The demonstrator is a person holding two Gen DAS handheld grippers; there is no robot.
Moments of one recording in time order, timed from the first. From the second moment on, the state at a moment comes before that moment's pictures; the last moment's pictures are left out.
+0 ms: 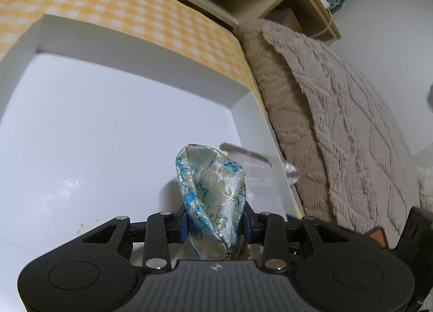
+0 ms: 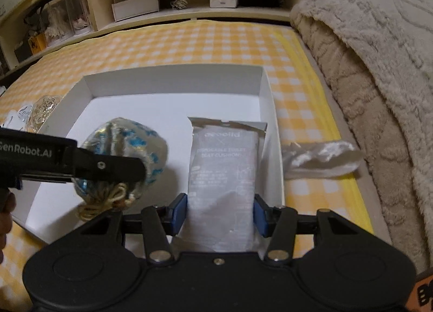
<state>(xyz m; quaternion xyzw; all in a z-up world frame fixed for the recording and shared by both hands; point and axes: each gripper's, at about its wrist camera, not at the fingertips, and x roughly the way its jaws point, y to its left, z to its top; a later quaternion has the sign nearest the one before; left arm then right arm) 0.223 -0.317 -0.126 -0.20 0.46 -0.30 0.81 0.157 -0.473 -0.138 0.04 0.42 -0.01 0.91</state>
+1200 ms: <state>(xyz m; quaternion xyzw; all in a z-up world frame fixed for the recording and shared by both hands) 0.200 -0.323 -0.135 -0.11 0.47 -0.33 0.81 0.105 -0.489 -0.113 0.09 0.41 -0.03 0.91</state>
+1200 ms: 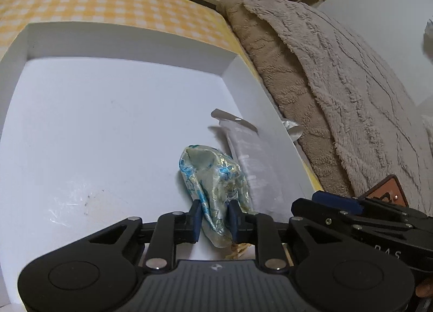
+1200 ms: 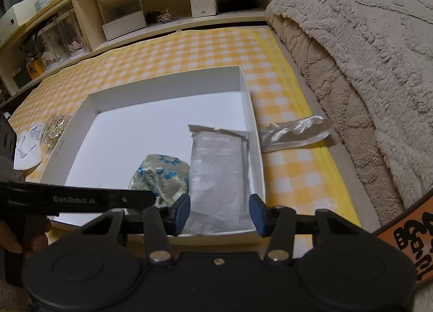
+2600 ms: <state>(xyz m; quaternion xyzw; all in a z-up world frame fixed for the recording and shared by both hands) 0.121 -0.229 -0.025 -0.01 0.37 -0.26 0.89 0.021 -0.448 -0.026 0.09 0.32 -0.06 0.94</state>
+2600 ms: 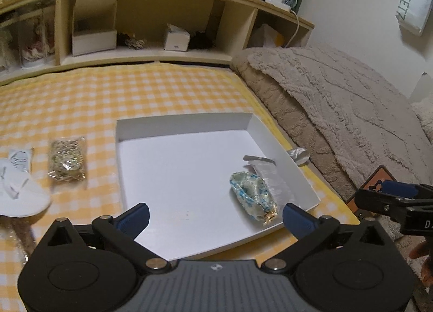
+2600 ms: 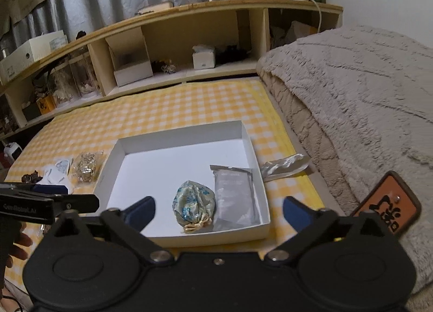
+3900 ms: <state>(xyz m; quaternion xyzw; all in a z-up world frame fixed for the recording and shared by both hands) 0.140 -0.026 0.007 -0.02 0.31 -0.12 0.94 0.073 -0.340 0.006 0.03 0.30 -0.04 0.95</state>
